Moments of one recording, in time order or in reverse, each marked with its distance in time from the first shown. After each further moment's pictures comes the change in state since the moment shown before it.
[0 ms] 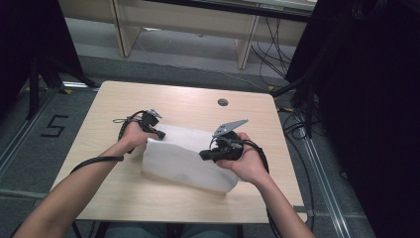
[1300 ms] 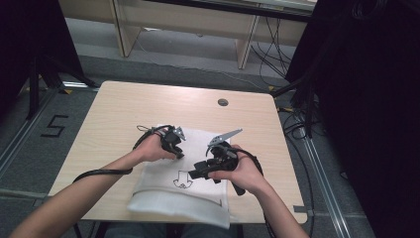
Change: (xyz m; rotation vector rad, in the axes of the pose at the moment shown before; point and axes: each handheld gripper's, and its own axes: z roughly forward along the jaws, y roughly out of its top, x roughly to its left) left arm -0.092 0.018 0.015 0.079 -0.115 0.280; right arm 0.008 -0.017 0.018 0.005 0.195 0.140
